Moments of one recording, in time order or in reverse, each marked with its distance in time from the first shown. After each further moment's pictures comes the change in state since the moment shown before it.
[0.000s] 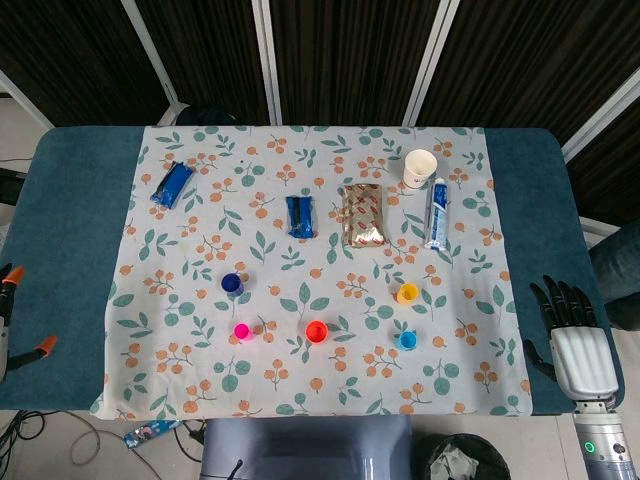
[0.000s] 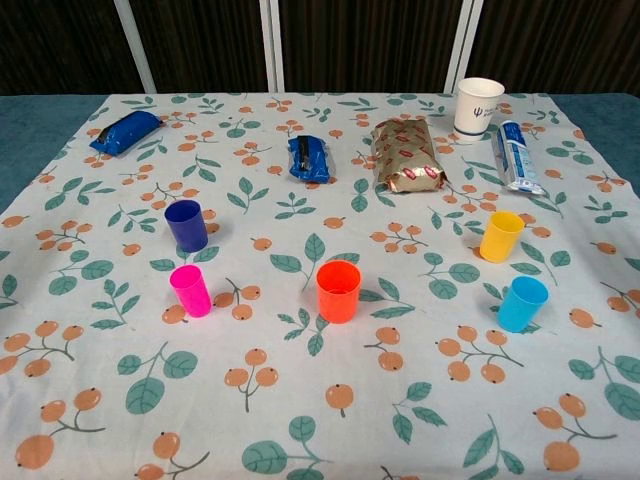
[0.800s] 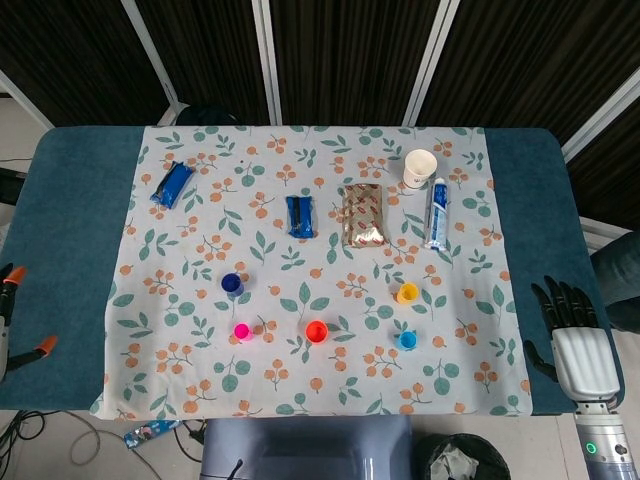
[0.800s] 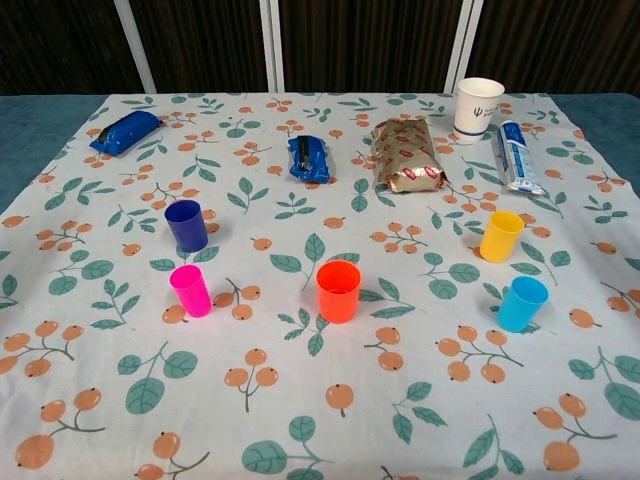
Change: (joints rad) left arm -0.004 0.002 0.003 0.013 0.008 -0.008 -0.008; right arm -0.002 0.007 -0.001 -0.012 0.004 -0.001 0.004
